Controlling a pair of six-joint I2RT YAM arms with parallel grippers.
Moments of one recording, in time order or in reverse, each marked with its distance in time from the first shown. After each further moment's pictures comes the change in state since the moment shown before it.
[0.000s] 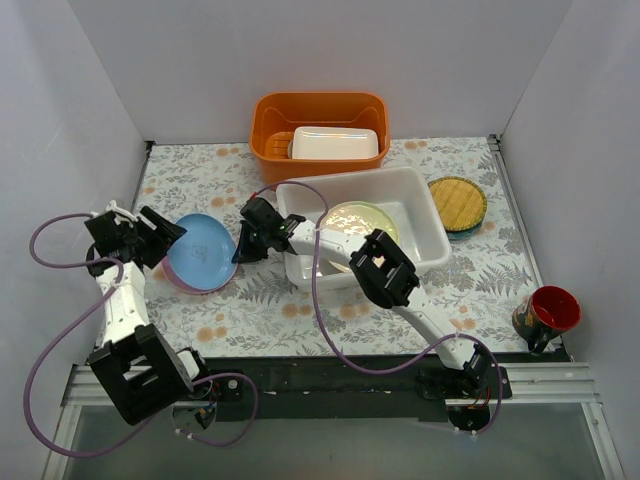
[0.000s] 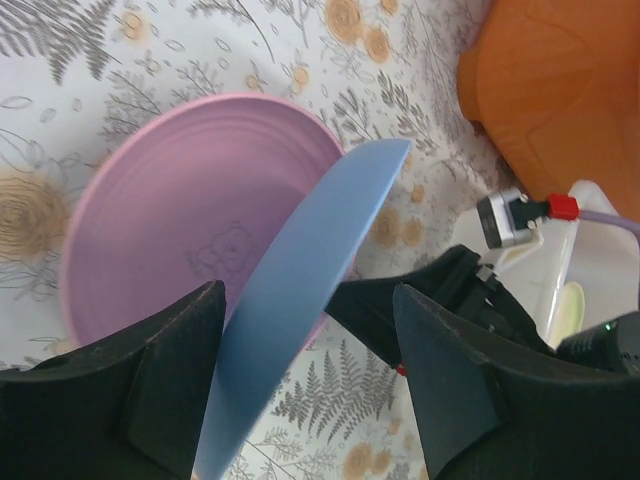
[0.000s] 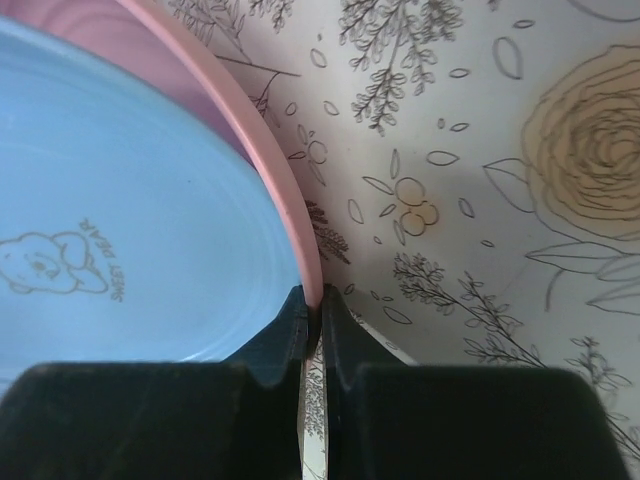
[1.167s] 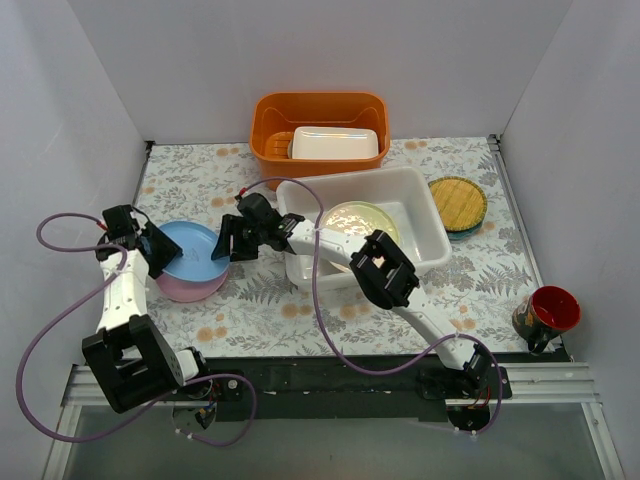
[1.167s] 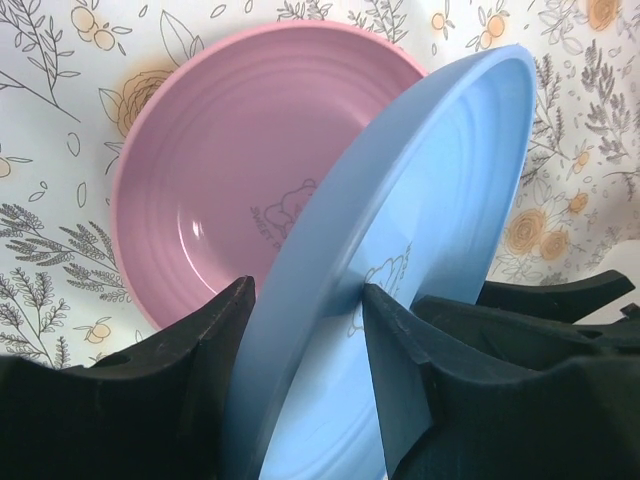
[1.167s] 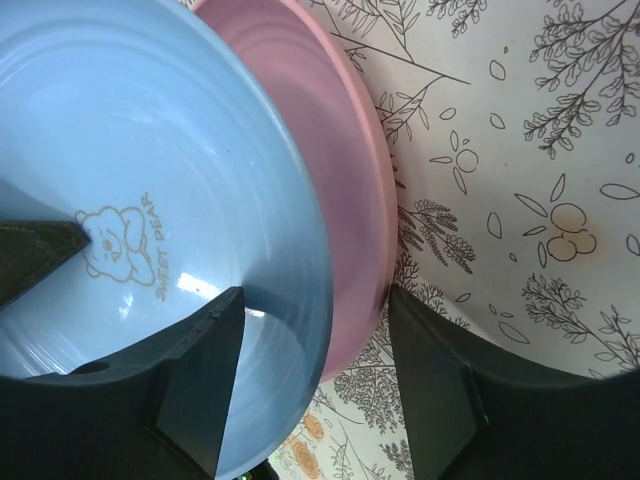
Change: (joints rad) left arm -0.106 0.071 0.068 -0.257 -0.343 -0.016; right arm 0.007 0.005 0.026 0.116 -0.129 -0.033
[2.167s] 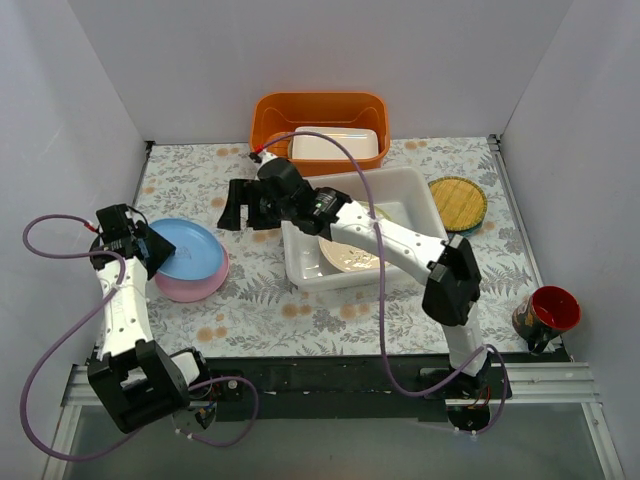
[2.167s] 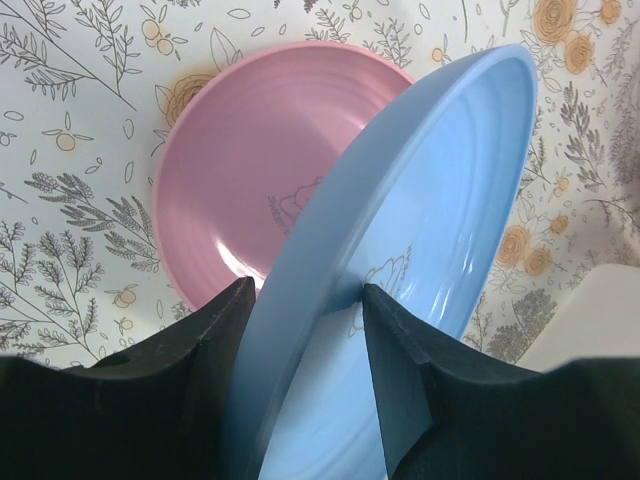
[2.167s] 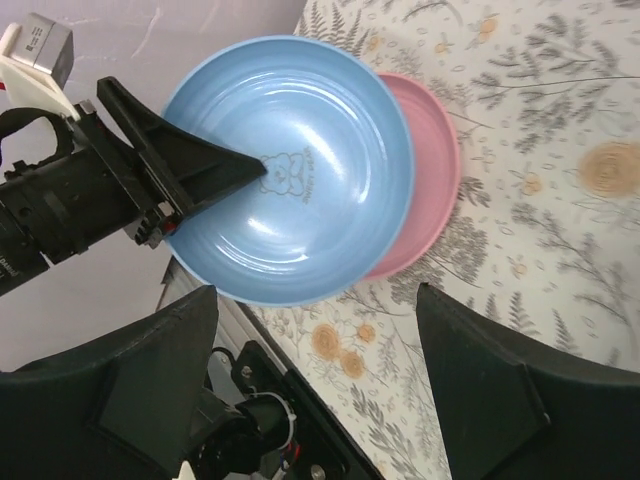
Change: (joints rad) left arm 0.000 -0.097 0.052 -0.097 -0.091 -0.049; right arm 0.014 -0.480 -0.175 -0.146 0.174 -0.167
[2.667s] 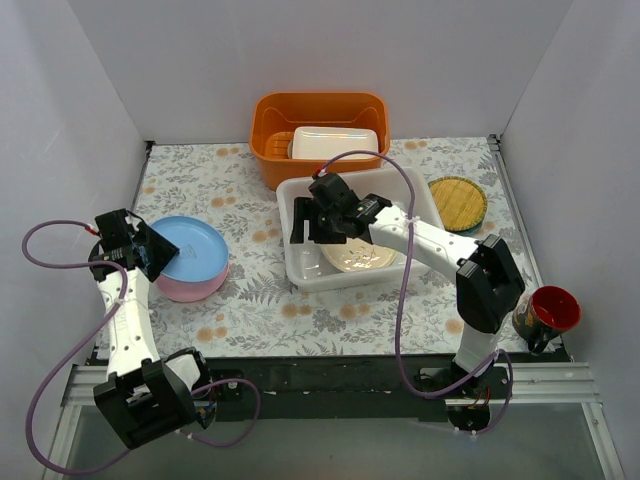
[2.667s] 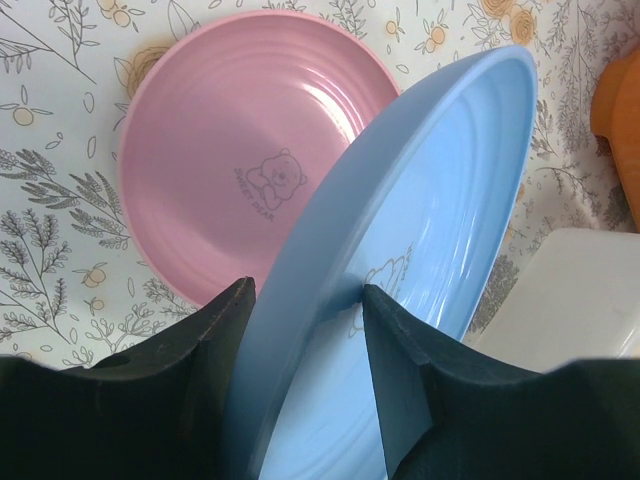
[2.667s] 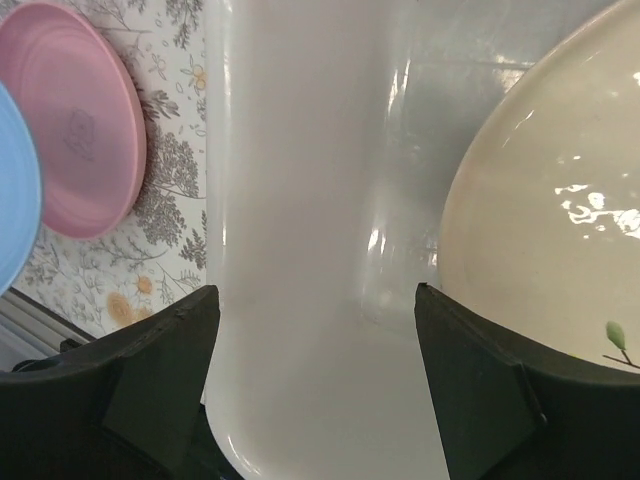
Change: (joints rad) left arm 0.000 -0.103 -0.020 -0.033 0.065 -0.018; right arm -0.164 -0.269 -0.463 -0.159 0.144 -0.074
